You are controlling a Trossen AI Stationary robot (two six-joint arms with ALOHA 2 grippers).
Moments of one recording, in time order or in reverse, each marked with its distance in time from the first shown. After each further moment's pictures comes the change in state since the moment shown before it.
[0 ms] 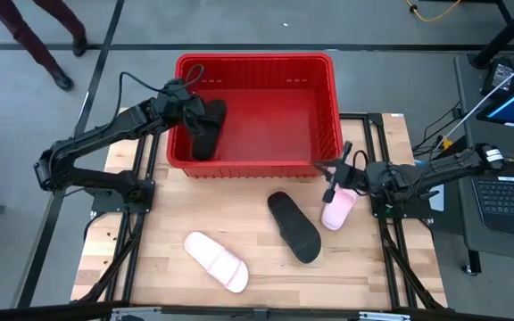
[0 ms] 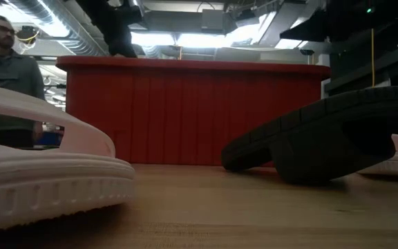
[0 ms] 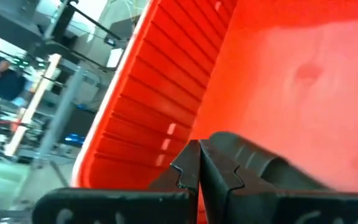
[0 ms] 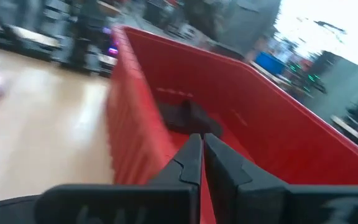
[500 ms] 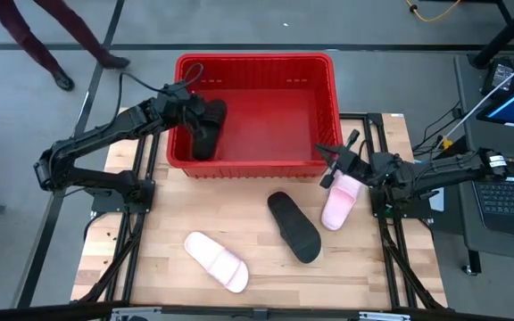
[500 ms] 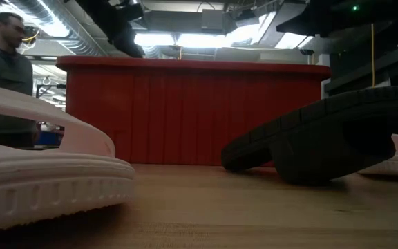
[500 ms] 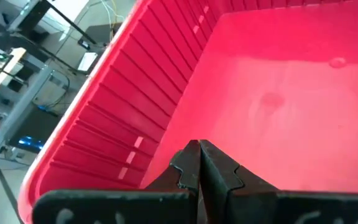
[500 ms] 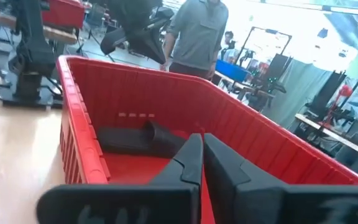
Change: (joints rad) left arm 0.000 0.000 0.000 0.009 0.120 -0.135; right arm -0.101 0.000 0.000 0.166 0.006 -0.032
